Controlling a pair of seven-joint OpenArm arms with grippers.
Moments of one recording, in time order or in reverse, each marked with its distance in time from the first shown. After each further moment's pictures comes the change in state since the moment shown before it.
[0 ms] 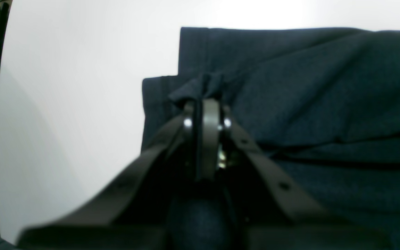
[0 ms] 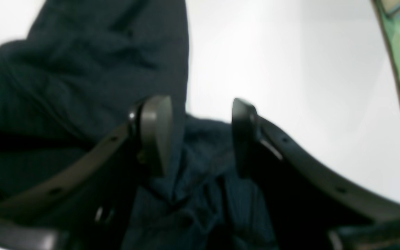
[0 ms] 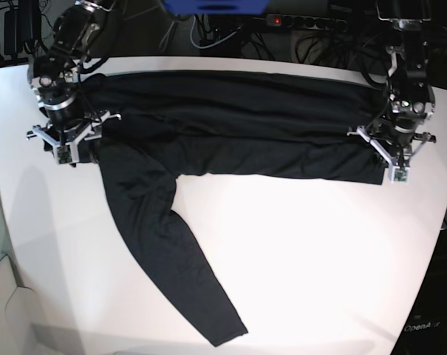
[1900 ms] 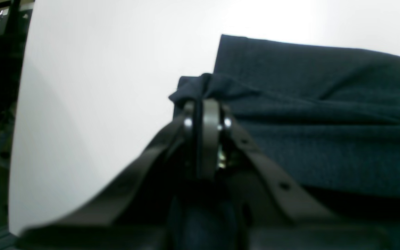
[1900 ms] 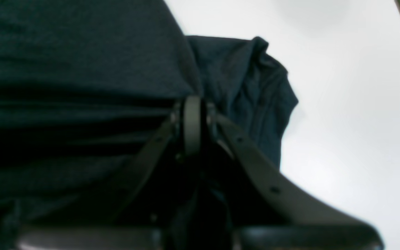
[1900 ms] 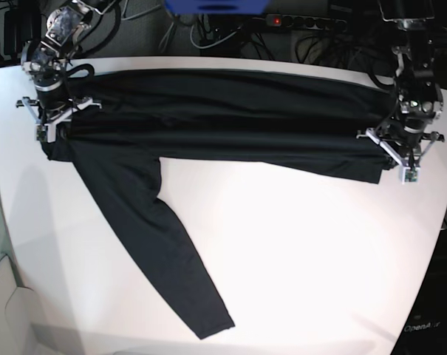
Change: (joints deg) left arm 0.2 0.1 -3.6 0.5 -0.5 -0.5 0.0; right arm 2.0 -1.6 13.8 -8.2 0.2 0.0 0.8
